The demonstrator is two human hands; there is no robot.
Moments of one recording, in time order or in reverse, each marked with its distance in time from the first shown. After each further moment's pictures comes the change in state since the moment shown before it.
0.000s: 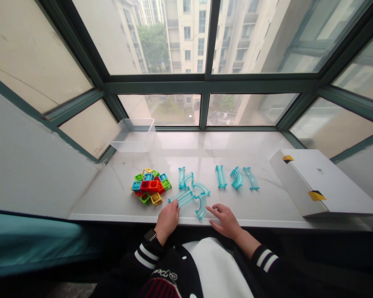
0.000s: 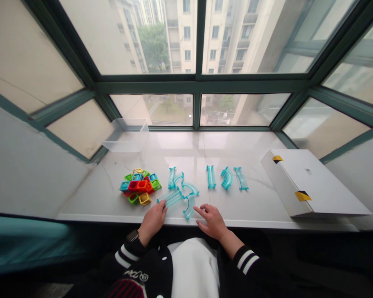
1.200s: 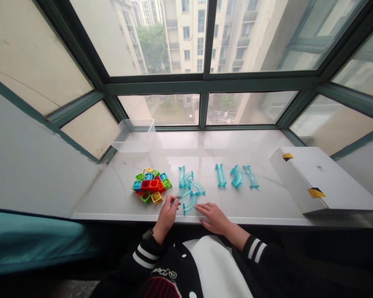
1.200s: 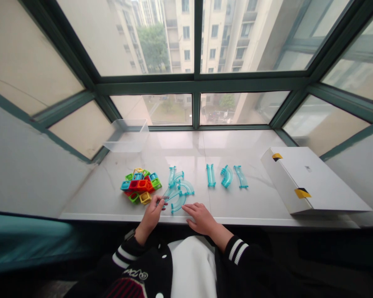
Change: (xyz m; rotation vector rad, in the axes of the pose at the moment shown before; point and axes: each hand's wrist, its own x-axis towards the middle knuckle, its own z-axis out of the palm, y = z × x) left_hand 0.000 0.011 -0.015 -0.823 0.166 -0.141; right_hand 0.036 -0.037 0.009 0.077 -0.144 -0.150
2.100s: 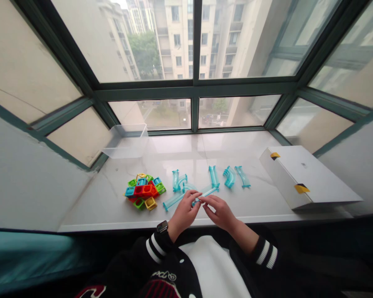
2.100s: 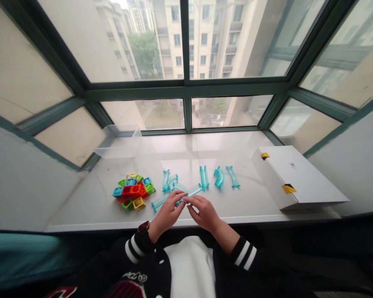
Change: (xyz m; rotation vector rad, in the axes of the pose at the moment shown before) left_hand 0.009 0.085 0.063 0.111 -0.317 0.391; right_hand 0.010 -0.030 -0.079 0.239 0.430 -0.041
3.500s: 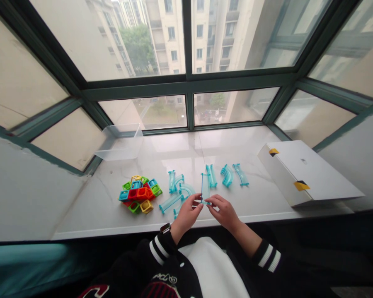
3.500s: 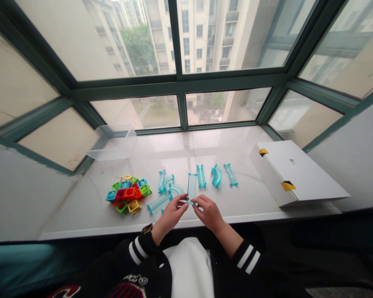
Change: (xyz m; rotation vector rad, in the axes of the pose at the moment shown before) left_hand 0.009 -0.030 0.041 -0.279 0.007 -0.303; right_hand -0.023 0.033 -0.010 -0.090 0.059 0.203
